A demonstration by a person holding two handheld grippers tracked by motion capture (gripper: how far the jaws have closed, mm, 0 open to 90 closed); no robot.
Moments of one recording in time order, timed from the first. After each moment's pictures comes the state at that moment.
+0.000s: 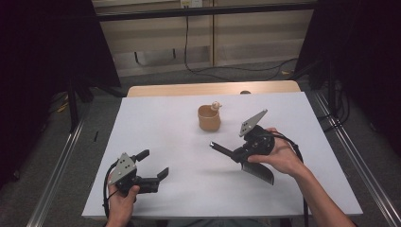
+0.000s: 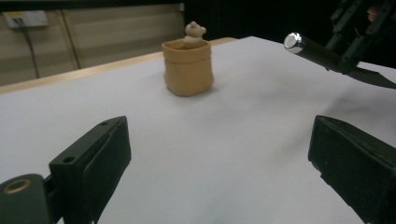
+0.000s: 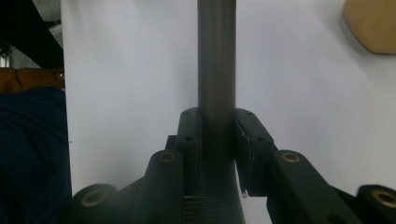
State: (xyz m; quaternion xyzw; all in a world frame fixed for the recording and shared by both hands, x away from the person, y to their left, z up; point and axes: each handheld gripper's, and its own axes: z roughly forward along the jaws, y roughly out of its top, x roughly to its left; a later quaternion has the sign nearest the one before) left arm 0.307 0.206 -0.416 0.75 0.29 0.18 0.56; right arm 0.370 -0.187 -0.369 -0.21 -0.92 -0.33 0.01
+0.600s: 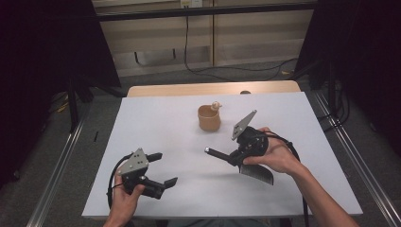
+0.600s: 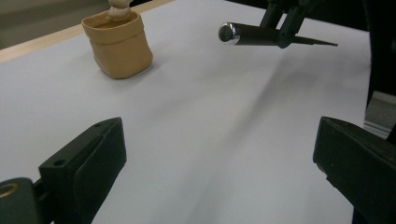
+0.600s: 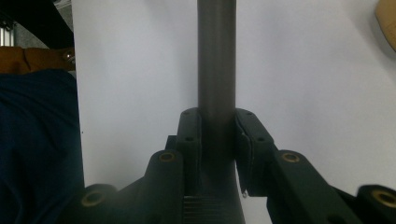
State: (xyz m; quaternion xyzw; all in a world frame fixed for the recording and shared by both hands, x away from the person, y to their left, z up) left arm 0.308 0.181 -0.388 0.83 0.21 0.11 0.51; right arm 0.369 -0.169 -0.364 -0.19 -0.94 -0.29 0.03
